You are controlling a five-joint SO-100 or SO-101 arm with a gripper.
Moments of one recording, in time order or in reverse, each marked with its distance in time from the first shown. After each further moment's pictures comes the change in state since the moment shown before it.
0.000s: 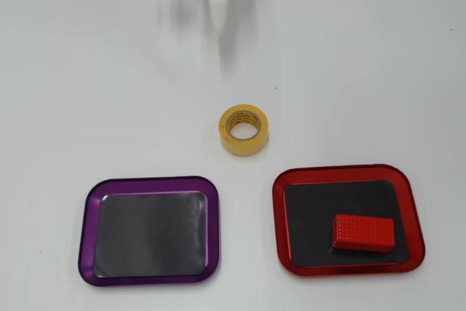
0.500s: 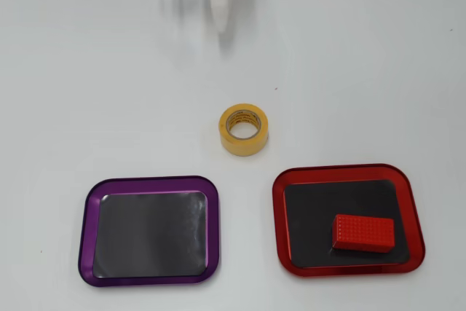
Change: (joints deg) arm -2.5 0.0 0.3 5.8 1.1
